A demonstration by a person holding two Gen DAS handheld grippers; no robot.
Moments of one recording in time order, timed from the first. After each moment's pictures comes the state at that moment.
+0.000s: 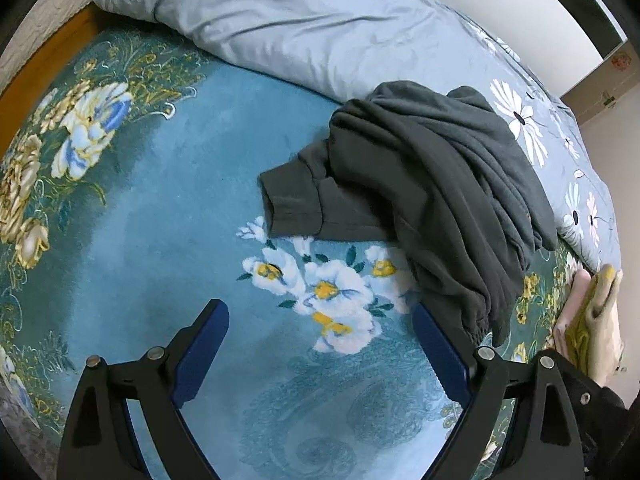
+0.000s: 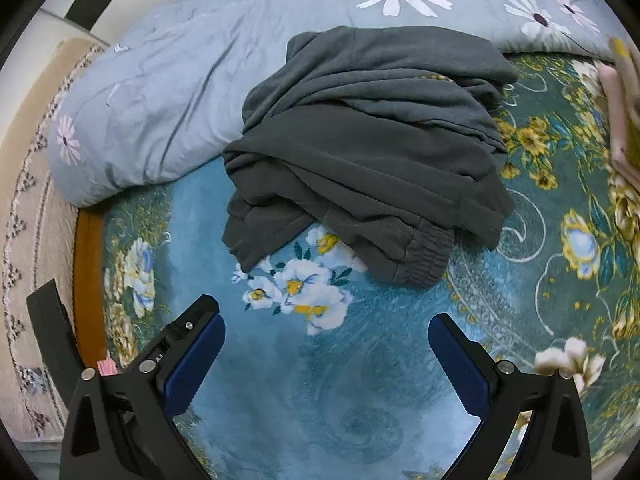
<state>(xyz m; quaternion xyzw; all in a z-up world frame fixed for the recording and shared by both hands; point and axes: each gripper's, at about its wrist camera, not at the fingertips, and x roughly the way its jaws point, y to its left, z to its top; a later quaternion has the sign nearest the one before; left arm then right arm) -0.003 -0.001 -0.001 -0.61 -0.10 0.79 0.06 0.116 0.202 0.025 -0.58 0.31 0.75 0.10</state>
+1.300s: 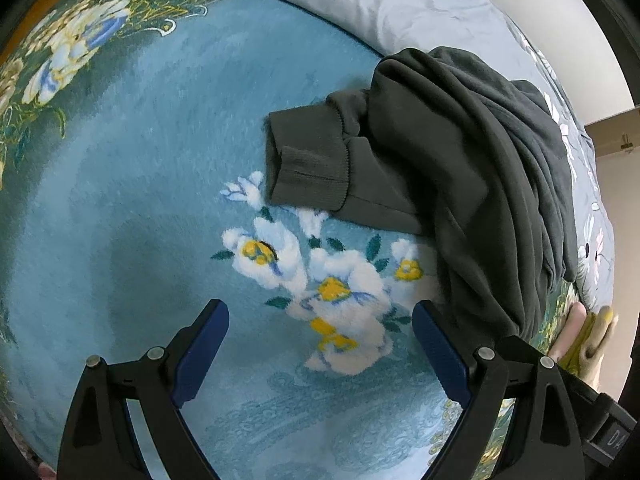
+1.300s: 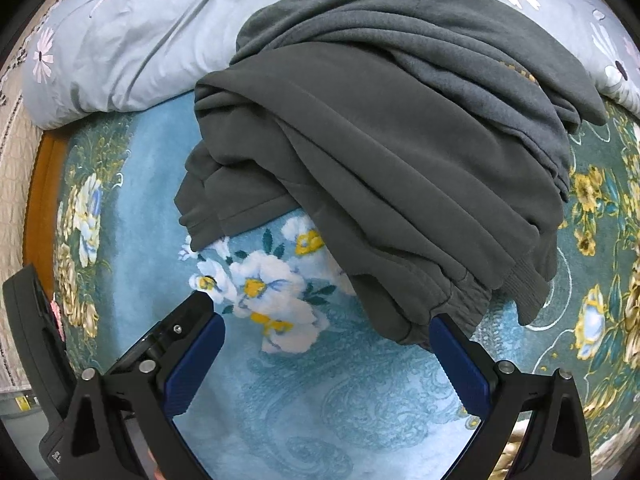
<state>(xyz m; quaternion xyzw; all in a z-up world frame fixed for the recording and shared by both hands) -0.036 -0.012 -0.086 -0.66 -0.18 0.73 0.04 0.034 0.190 -0.047 -0.67 0.20 0.72 0.06</state>
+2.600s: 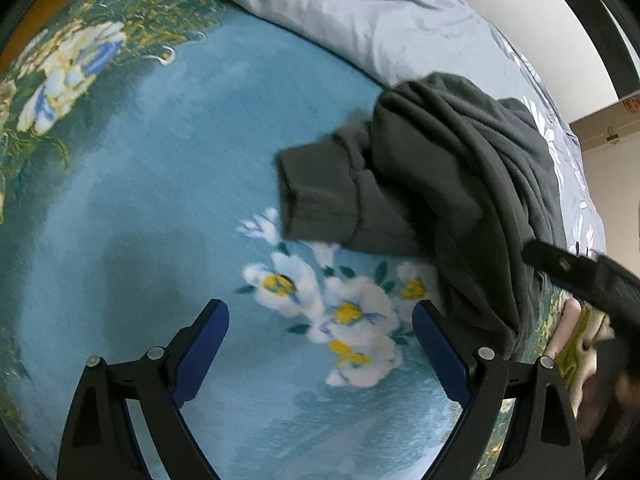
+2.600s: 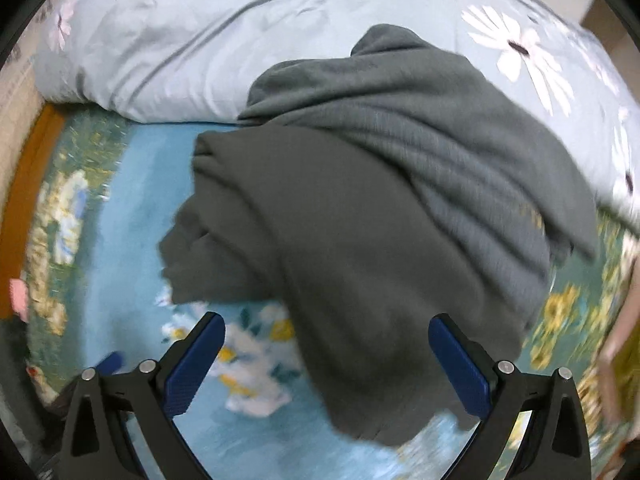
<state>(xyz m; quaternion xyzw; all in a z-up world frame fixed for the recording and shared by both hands) -0.049 -0.047 -0.069 -0.63 -0.17 0.75 0.06 -0.046 0.195 -0.035 -0.65 0.07 0.75 0.05</state>
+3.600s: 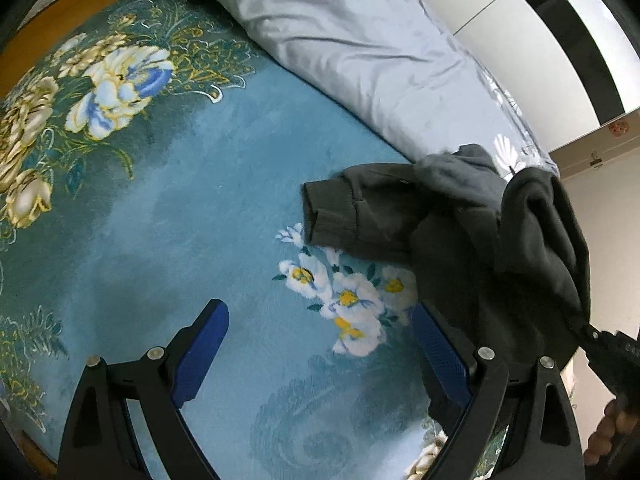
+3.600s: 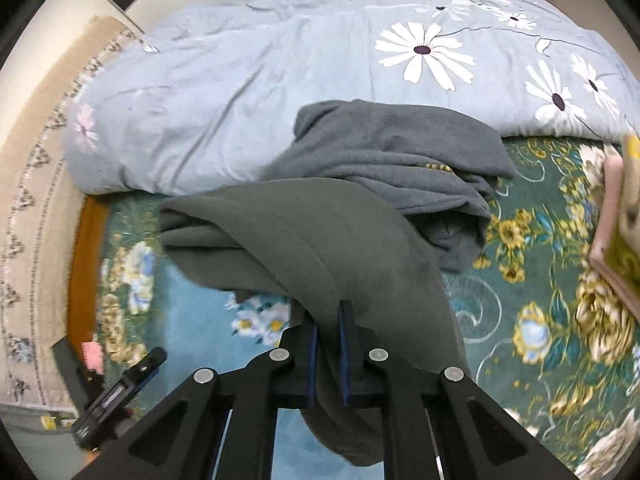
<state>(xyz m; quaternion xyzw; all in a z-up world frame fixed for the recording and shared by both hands) -0.002 -0.097 0.011 -0.59 -0.20 0.78 0.06 0.082 0.247 0.106 -0.56 0.25 0.79 0.07</state>
